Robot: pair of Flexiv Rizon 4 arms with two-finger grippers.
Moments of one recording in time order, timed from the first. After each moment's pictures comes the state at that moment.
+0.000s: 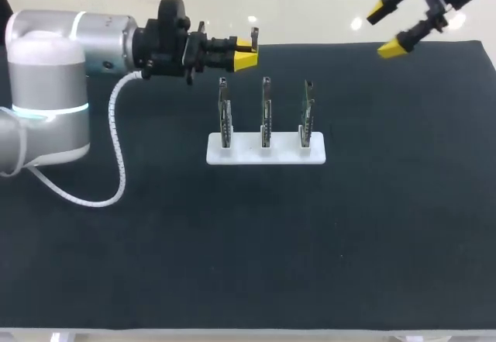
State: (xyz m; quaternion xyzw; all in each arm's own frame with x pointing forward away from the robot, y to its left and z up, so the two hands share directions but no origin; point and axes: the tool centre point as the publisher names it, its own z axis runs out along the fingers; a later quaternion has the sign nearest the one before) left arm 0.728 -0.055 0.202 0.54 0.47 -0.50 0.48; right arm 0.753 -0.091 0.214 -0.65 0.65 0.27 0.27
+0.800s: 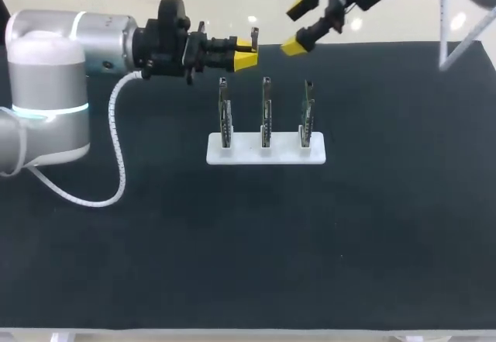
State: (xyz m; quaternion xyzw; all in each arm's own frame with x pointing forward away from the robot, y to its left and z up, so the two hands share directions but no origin) left arm 0.728 -0.055 0.202 0.54 0.47 -0.50 0.48; right arm 0.723 0.050 0.244 -0.60 0.70 0.25 0.29
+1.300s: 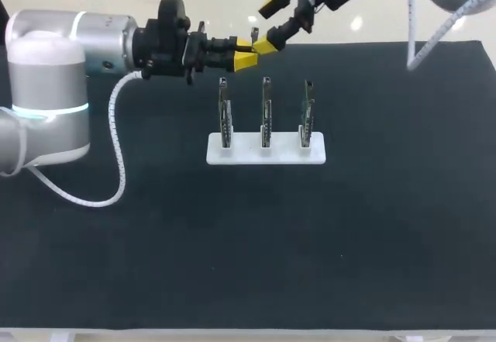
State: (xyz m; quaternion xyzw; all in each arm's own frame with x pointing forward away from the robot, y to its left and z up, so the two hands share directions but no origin) left arm 0.728 -0.055 0.202 0.54 0.47 -0.50 0.48; right arm 0.733 0.091 0.244 -0.60 0.69 0.26 0.30
